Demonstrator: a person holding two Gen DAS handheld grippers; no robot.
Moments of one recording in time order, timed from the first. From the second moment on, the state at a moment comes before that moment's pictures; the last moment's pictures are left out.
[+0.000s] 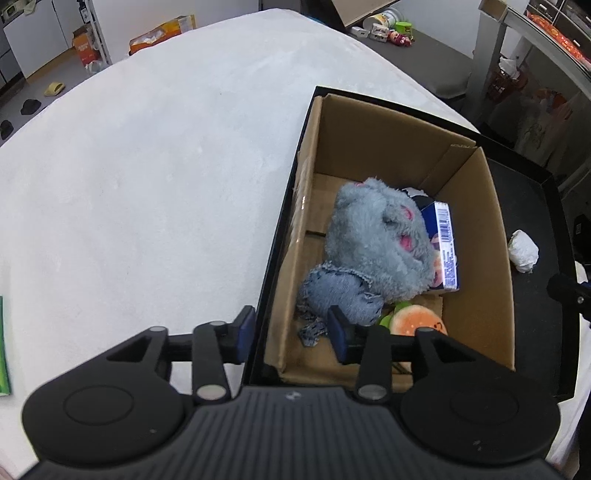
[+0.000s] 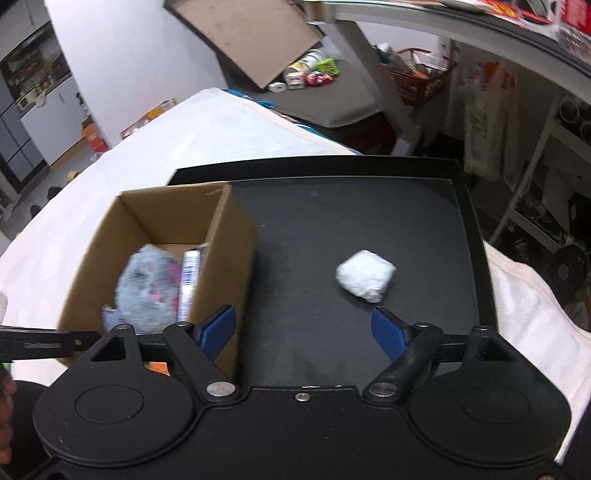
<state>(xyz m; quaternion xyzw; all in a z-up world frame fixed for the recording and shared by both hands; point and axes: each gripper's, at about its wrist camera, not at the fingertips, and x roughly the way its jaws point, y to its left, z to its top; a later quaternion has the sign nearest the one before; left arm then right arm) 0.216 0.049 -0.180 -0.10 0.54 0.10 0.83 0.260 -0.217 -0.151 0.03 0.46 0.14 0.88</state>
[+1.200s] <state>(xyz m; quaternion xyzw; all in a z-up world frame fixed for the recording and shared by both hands) 0.240 0.017 -0.193 -0.03 0.56 0.12 0.82 0.332 -0.251 -0.224 0.06 0.46 0.12 0.88</state>
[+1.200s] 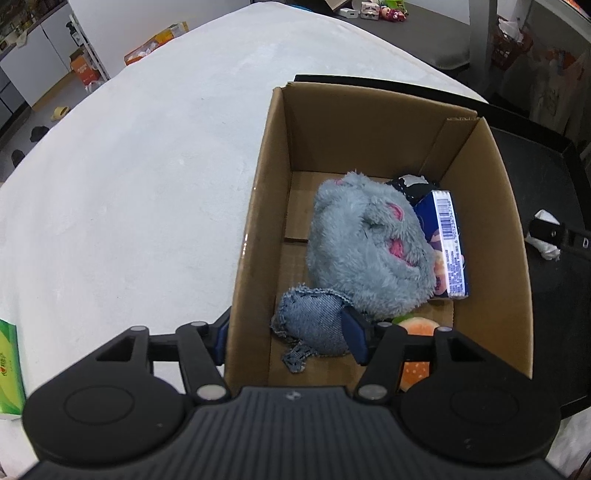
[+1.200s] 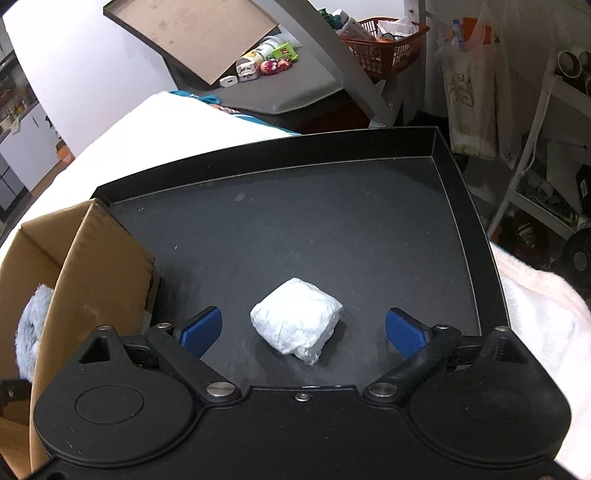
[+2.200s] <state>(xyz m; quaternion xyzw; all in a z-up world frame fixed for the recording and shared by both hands) 0.234 0.027 -0.194 -0.06 0.56 0.13 0.82 0.311 -0.254 -0.199 0.03 0.47 0.12 0.88</state>
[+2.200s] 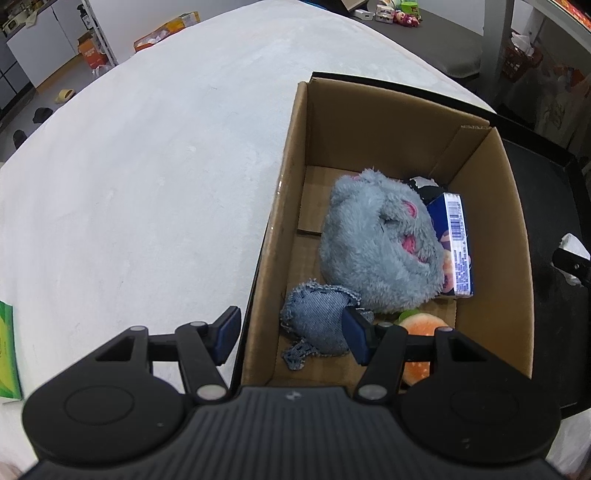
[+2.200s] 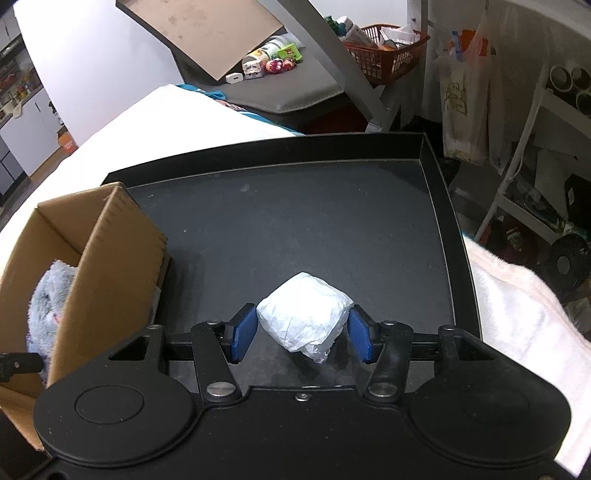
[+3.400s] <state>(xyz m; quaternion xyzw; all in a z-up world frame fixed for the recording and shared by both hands) 0.215 0.059 -0.186 -0.11 0.54 0.10 0.82 0.286 -0.166 -0.119 -0.02 0.42 0.18 0.89</state>
